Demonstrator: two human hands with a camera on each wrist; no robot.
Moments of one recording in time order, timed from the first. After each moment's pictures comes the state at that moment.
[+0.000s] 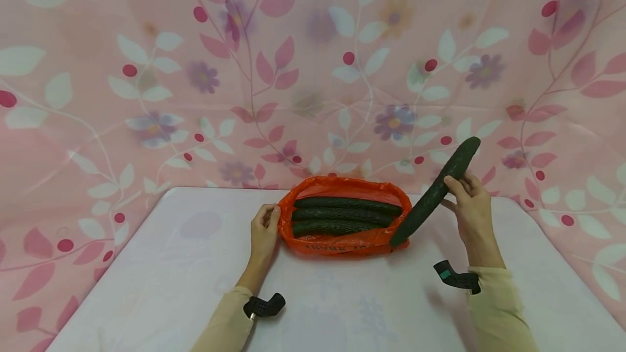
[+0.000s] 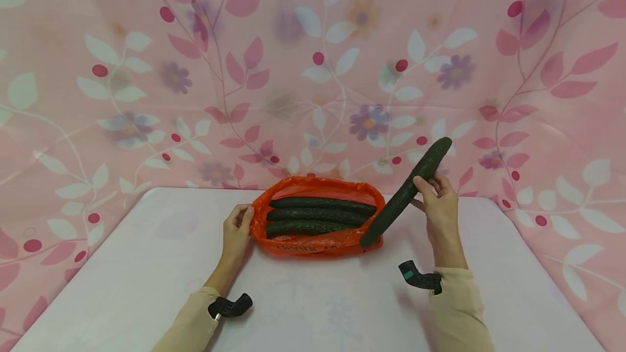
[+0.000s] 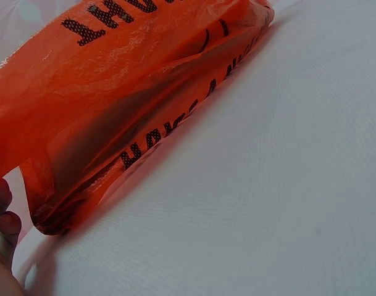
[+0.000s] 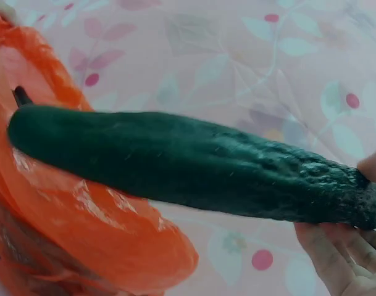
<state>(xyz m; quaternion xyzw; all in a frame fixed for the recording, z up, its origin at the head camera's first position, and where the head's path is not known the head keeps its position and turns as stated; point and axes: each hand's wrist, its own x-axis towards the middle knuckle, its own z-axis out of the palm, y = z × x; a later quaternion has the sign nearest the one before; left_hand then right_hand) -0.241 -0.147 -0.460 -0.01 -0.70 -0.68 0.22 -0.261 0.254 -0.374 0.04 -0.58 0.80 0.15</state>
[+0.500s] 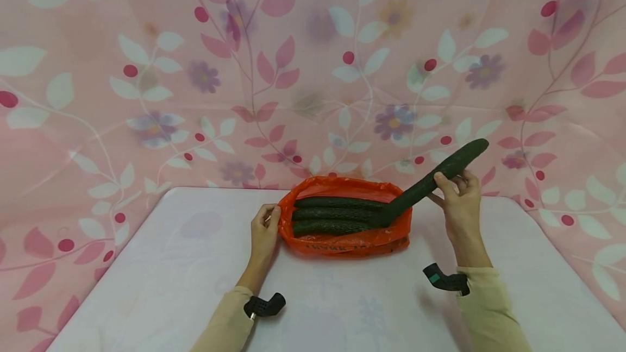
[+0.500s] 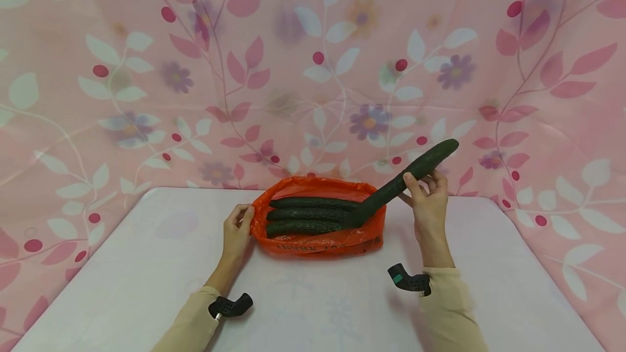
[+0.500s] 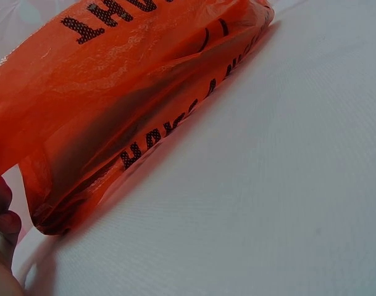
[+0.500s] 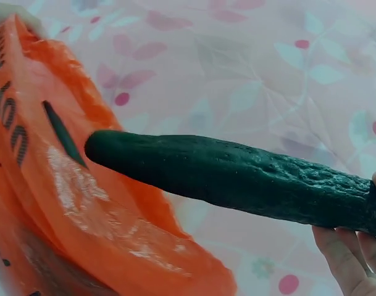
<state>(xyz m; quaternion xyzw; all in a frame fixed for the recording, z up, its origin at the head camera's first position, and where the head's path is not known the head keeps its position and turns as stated) -0.253 -0.149 -0.480 0.00 -0.70 -0.67 0.24 -0.263 0.227 -0.370 0.01 -0.55 0.81 0.20</state>
